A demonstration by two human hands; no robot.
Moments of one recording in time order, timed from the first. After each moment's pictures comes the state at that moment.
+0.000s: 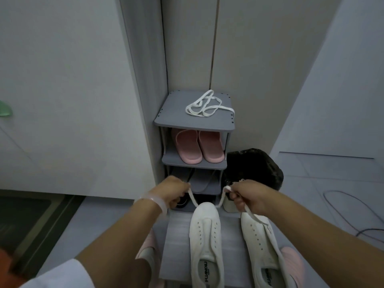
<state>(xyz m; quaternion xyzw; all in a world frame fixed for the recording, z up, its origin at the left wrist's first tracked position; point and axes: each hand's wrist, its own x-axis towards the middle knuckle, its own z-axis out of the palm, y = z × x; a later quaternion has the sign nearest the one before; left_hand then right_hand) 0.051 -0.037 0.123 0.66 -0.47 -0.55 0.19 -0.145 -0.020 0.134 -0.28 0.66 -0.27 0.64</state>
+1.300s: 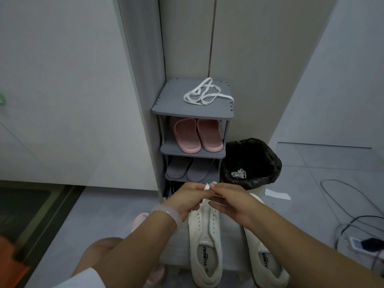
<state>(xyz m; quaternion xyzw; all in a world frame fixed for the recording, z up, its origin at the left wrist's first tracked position) 0.017 0.002 0.091 0.51 -0.46 -0.67 0.27 -0.117 0.018 0.100 -0.27 0.55 -0.38 0.69</state>
